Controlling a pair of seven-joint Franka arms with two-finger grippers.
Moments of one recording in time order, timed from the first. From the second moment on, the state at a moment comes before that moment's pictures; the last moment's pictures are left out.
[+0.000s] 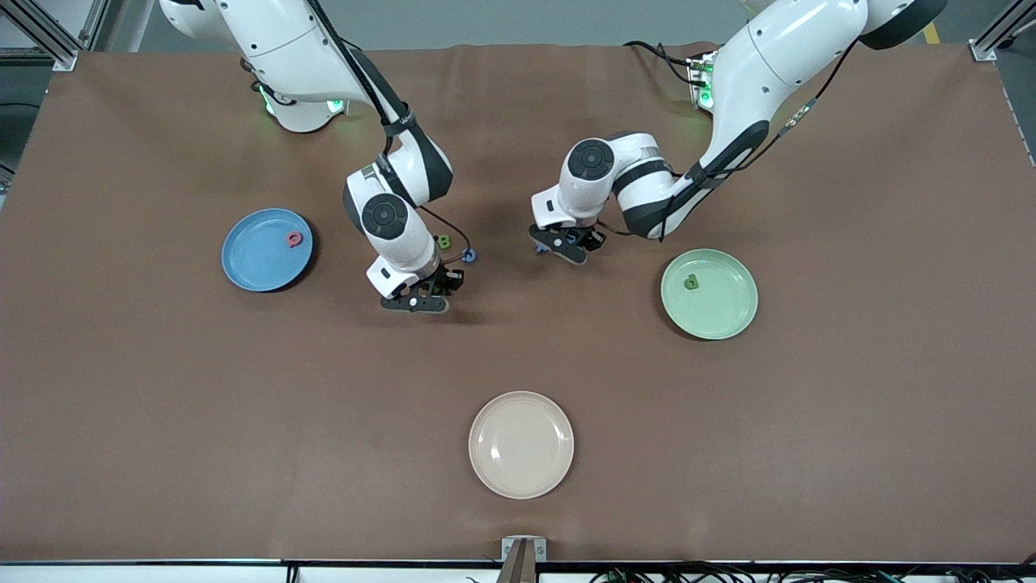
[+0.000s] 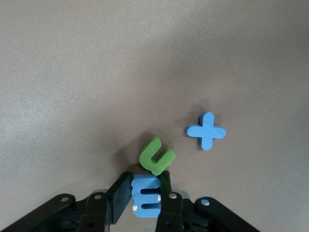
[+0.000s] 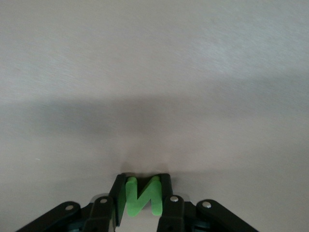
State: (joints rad) left arm -0.06 0.66 -0.76 -2.12 0.62 2.49 -0.68; right arm 0.64 0.52 -0.04 -2.04 0.15 2.53 0.56
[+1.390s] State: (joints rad) left arm 0.67 0.56 -1.12 -2.18 0.67 2.25 -0.41; right arm 0.06 0.10 -0.15 -2.43 -0.02 2.30 -0.36
